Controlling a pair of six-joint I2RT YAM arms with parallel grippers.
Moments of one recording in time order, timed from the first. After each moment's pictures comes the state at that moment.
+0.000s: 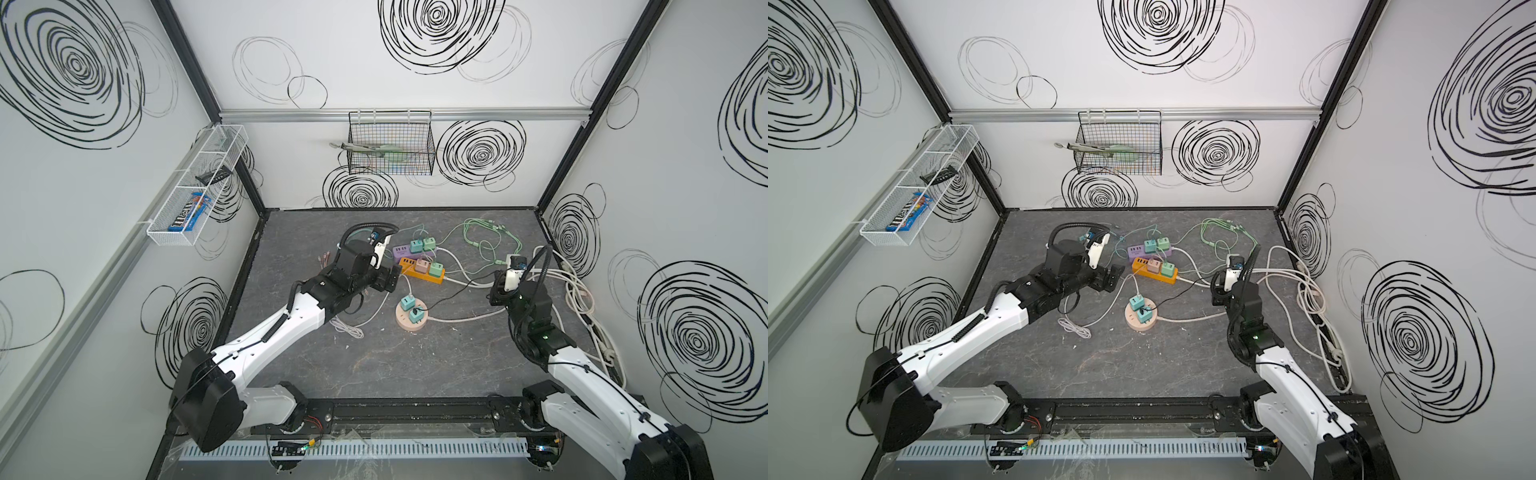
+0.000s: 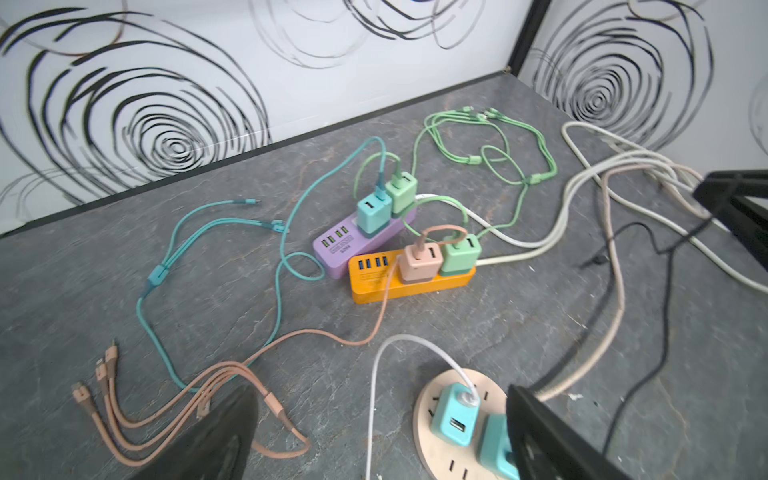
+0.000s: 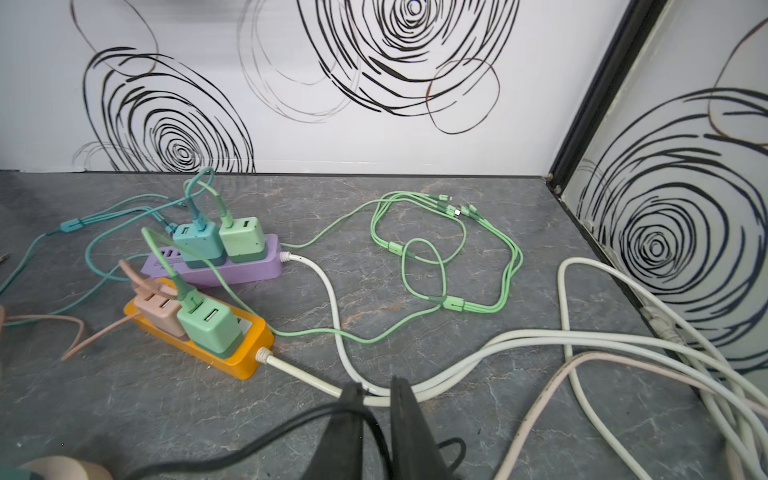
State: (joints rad) left arm -0.60 1.28 0.97 -0.23 -0.10 -0.16; right arm 0.30 0.90 0.42 0.17 0.28 0.08
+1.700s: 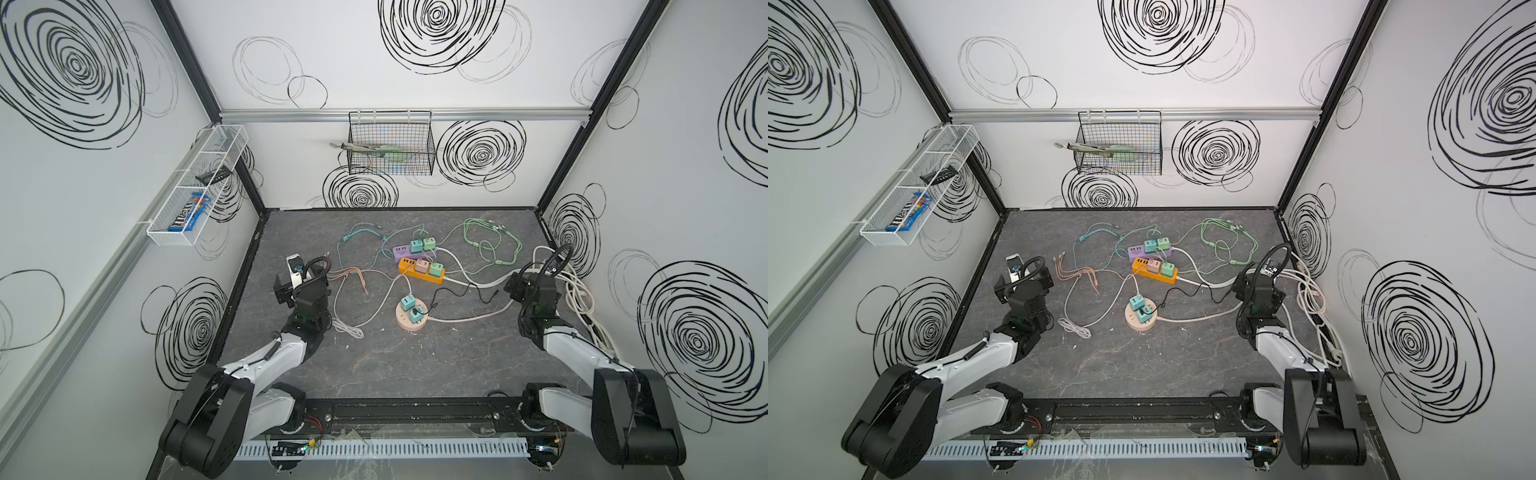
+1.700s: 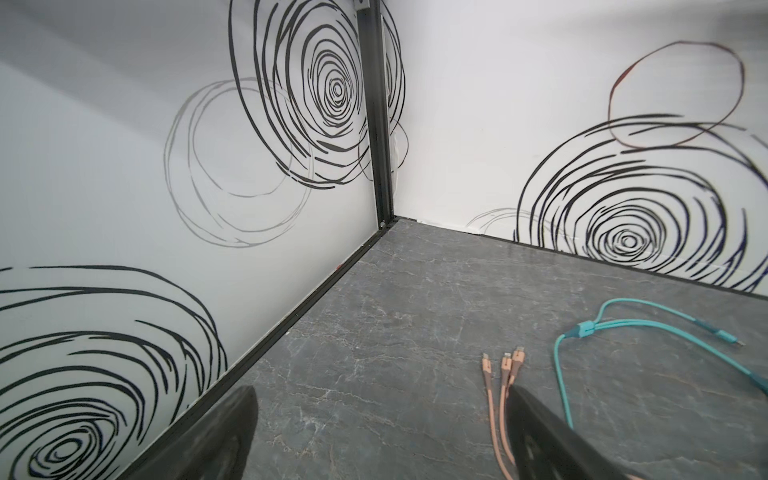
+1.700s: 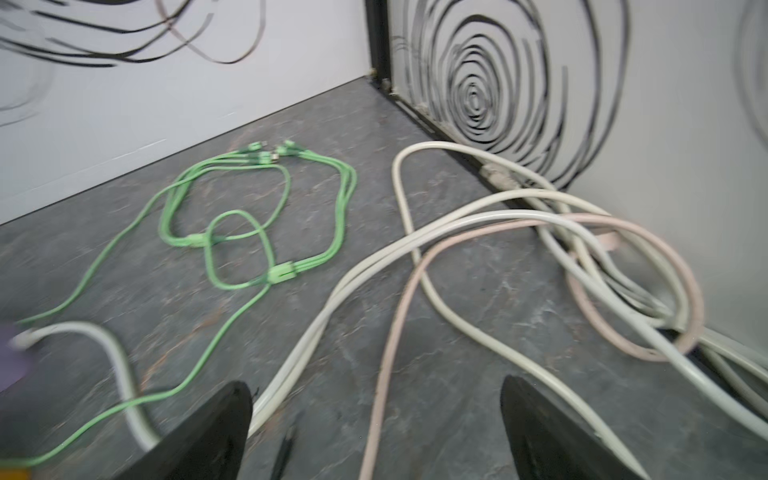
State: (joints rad) left arm -0.32 1.21 0.35 0.63 -0.92 -0.08; right arm -0.01 1.23 0.39 0.32 0.46 0.37
